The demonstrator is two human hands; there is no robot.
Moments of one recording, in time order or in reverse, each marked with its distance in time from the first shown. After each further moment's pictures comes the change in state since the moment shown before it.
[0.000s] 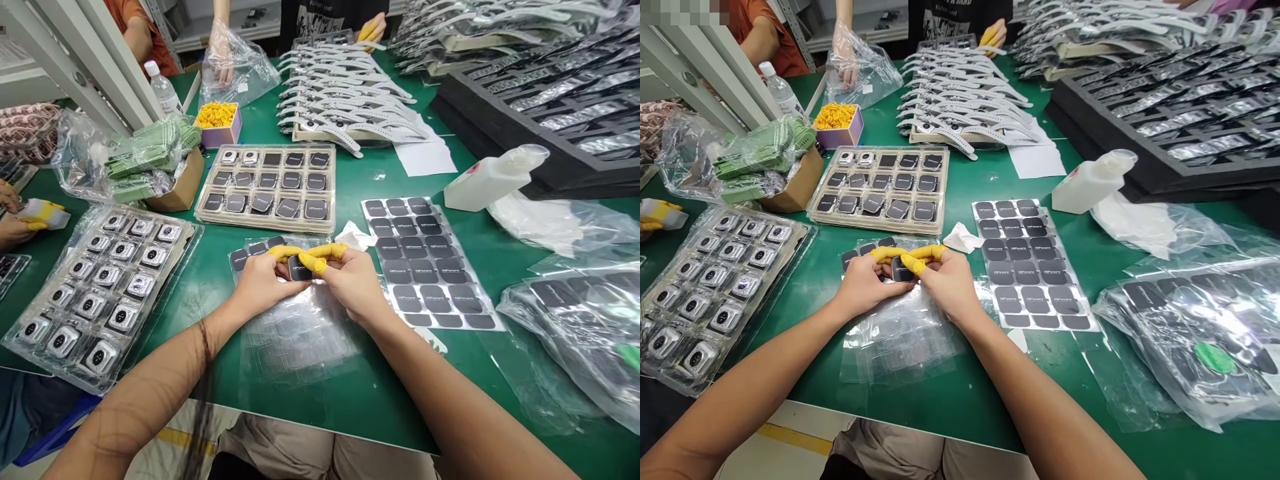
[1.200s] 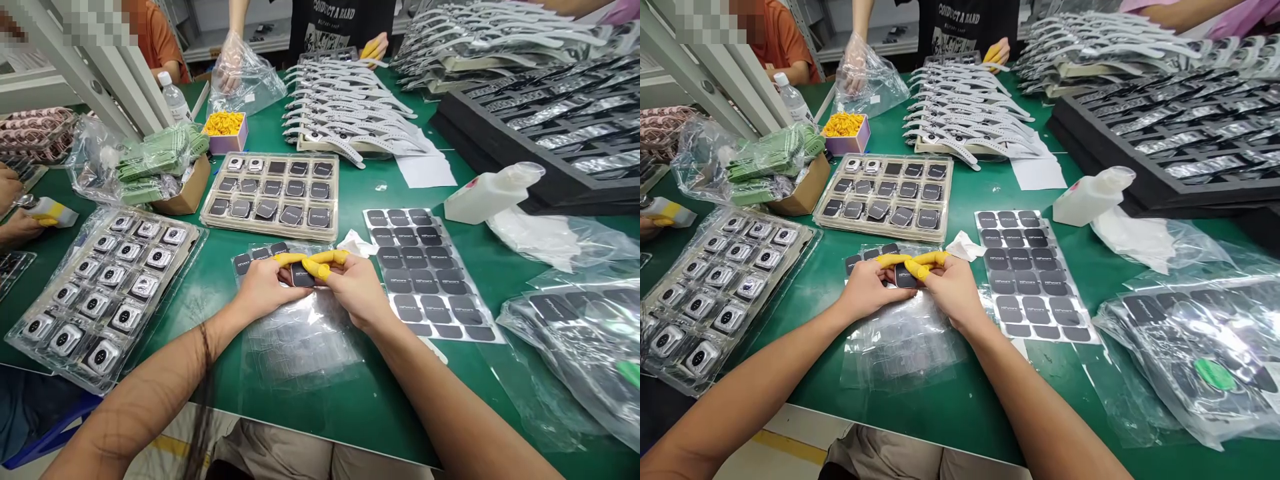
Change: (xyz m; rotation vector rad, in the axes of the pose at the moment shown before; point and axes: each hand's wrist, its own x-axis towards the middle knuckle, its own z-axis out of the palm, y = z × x) left_hand 0.002 -0.004 0.000 -0.017 -0.023 0.004; right_hand 0.003 -0.001 -0.001 0.058 -0.022 0.049
